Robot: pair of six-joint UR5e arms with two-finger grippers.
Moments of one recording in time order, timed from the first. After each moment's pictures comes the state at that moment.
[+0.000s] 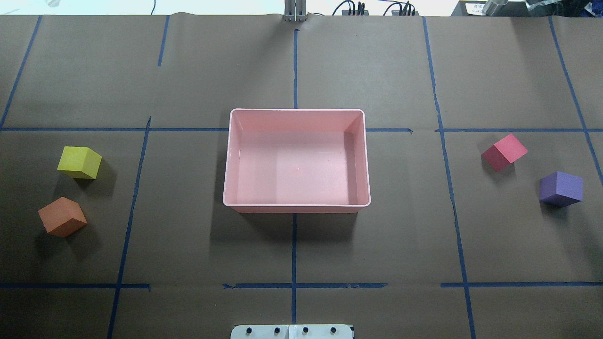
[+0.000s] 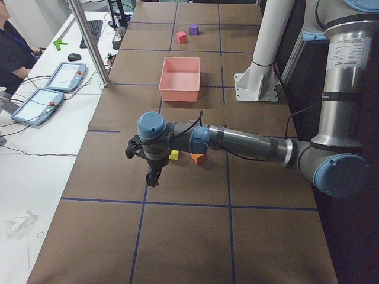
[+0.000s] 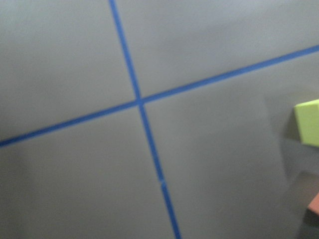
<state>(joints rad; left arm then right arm) -1.50 -1.60 -1.75 -1.52 -2.40 0.18 1.51 -1.62 1.79 -1.70 2.26 -0.28</state>
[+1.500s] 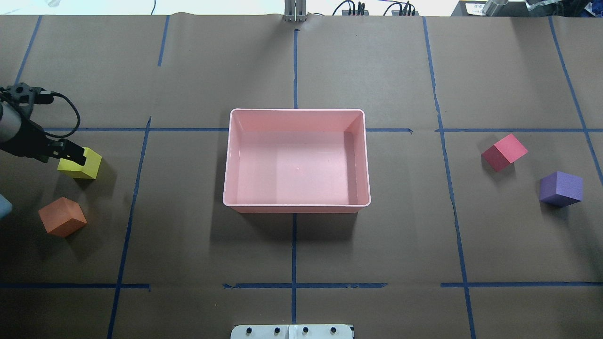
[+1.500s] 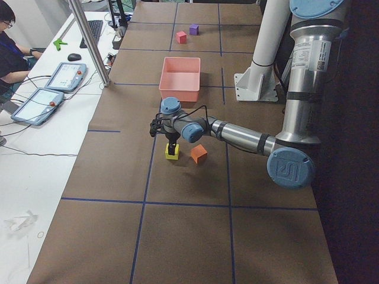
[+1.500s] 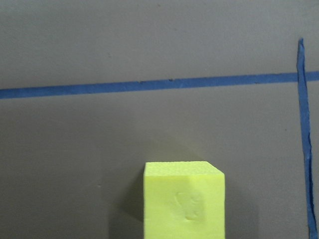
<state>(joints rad) -0.95 -1.64 -1.69 -1.96 -2.18 -0.74 1.50 -1.59 1.75 -1.62 2.32 -0.21</state>
